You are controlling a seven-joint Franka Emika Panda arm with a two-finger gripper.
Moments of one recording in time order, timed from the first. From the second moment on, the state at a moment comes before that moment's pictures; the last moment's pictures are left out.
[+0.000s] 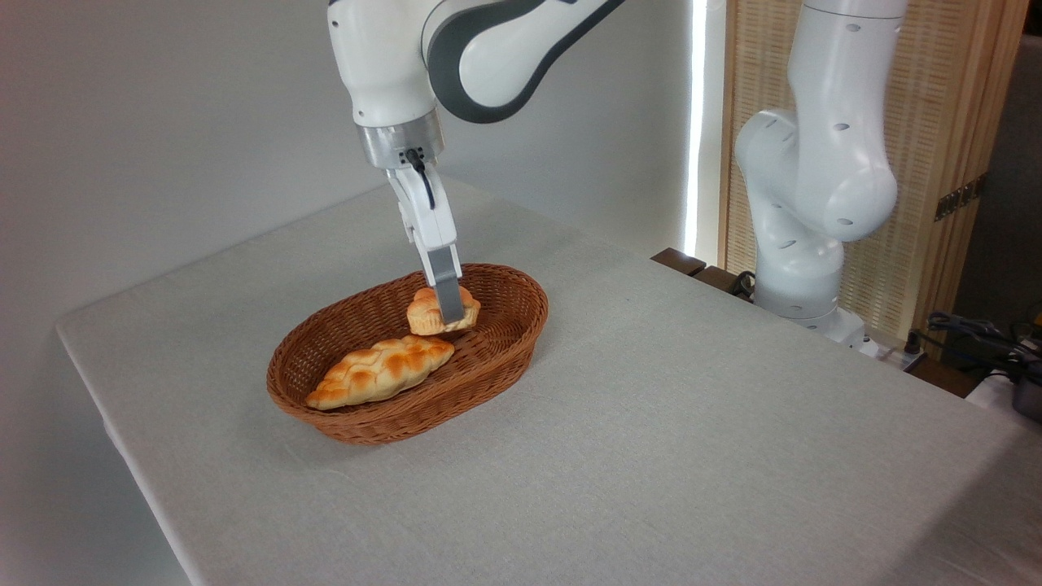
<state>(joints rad) -0.43 -0.17 0.00 -2.19 -0.01 1.99 0.70</state>
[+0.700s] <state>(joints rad) -0.36 -0.18 0.14 -1.98 0.05 1.89 0.70</state>
